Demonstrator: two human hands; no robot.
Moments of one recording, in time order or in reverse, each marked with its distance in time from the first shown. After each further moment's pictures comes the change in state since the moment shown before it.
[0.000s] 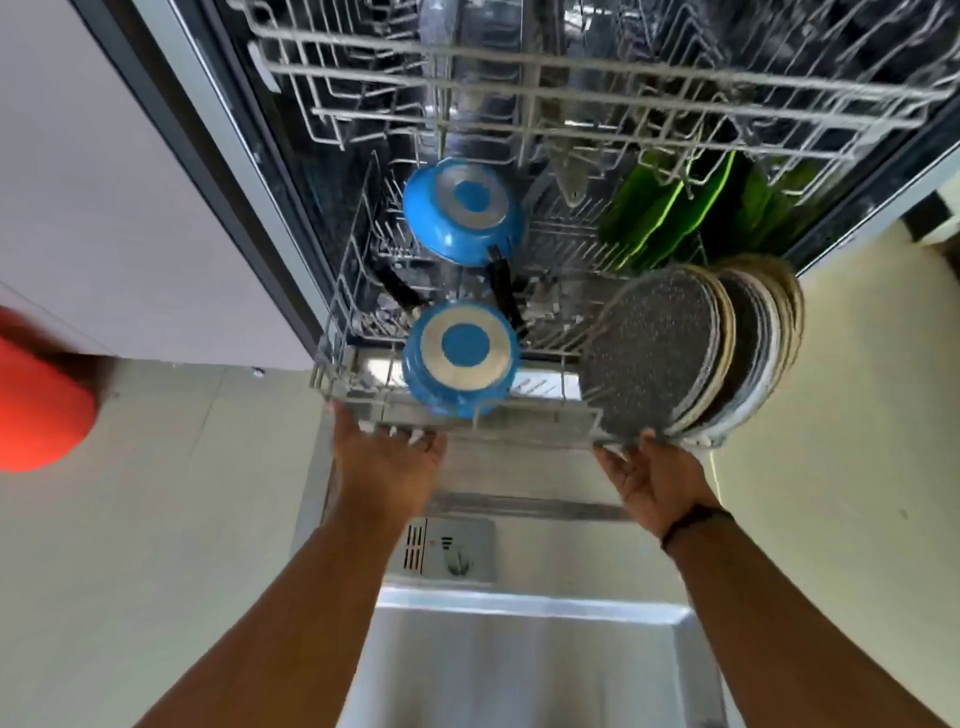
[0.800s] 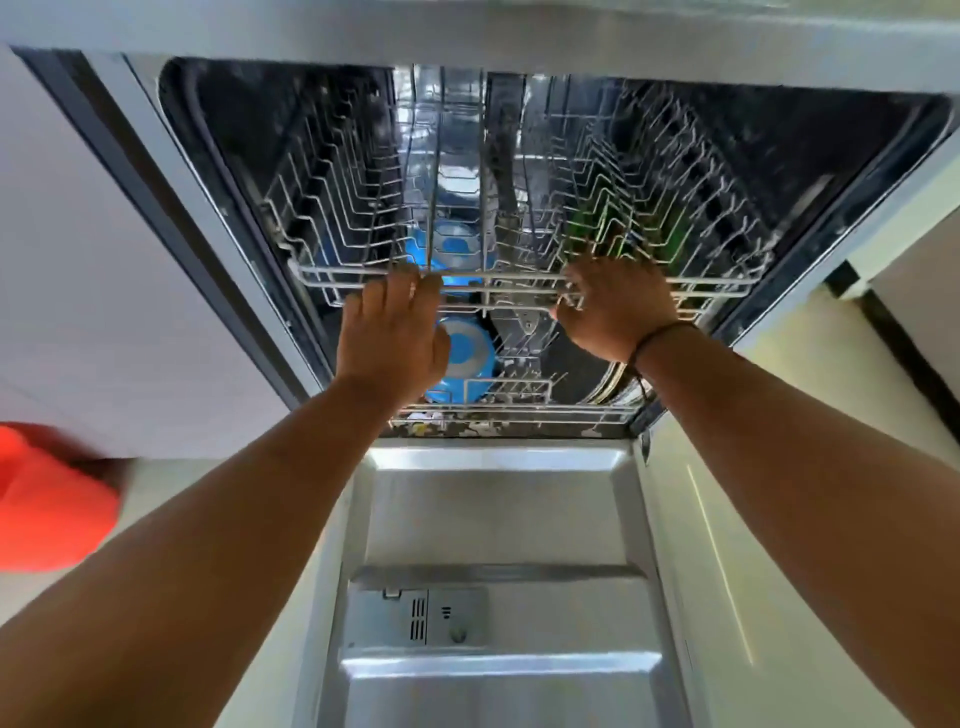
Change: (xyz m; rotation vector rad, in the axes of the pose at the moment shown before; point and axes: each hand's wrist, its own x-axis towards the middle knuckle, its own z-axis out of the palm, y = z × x) left_hand -0.044 0.088 0.200 2.321 0.026 1.828; right_hand -0.085 -0.165 0.233 -2.224 0.060 -1.235
